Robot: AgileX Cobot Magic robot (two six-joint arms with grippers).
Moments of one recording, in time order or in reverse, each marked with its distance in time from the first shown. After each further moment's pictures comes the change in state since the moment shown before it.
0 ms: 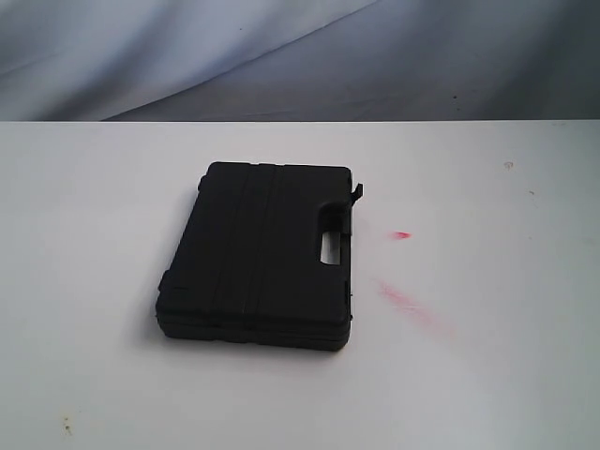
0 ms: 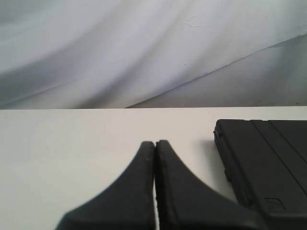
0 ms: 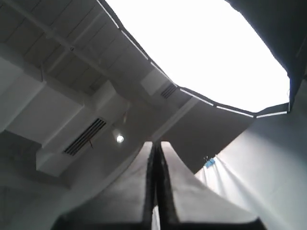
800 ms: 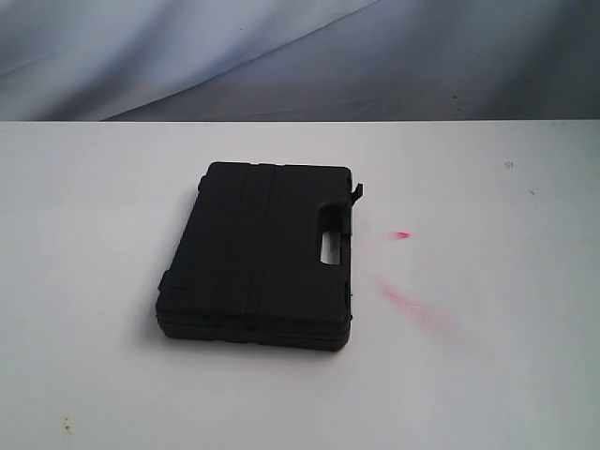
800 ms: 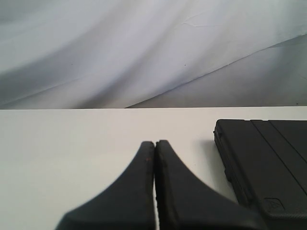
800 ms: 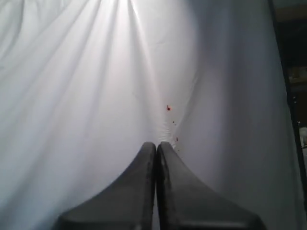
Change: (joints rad) left arm 0.000 0.000 0.000 0.000 0.000 0.000; right arm 0.015 0.336 -0.549 -0.595 1.009 -0.090
